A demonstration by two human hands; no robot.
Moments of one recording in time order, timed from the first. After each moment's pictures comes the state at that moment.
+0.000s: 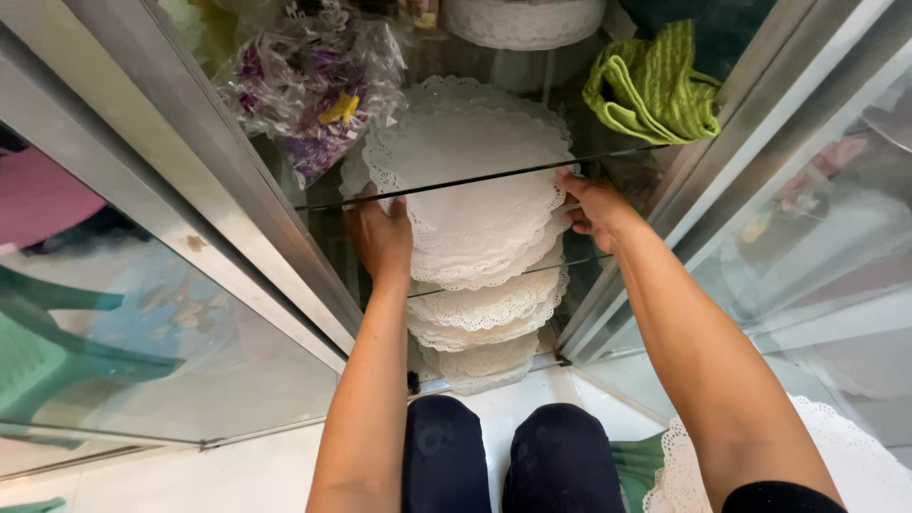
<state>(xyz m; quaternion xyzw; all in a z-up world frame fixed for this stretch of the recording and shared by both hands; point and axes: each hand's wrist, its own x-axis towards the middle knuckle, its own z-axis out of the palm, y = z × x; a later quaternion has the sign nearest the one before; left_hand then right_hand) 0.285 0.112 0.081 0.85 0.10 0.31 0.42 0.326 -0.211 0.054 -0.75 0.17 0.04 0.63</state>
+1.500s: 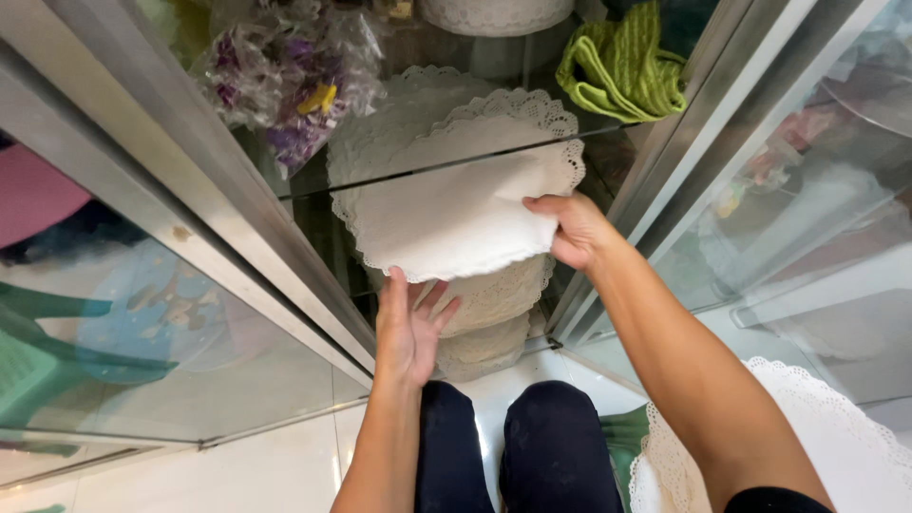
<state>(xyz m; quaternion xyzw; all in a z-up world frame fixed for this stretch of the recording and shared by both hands) 0.119 0.081 0.104 0.36 0.15 -0.06 0.92 0.227 -0.148 0.103 -0.42 0.14 0.06 0.89</state>
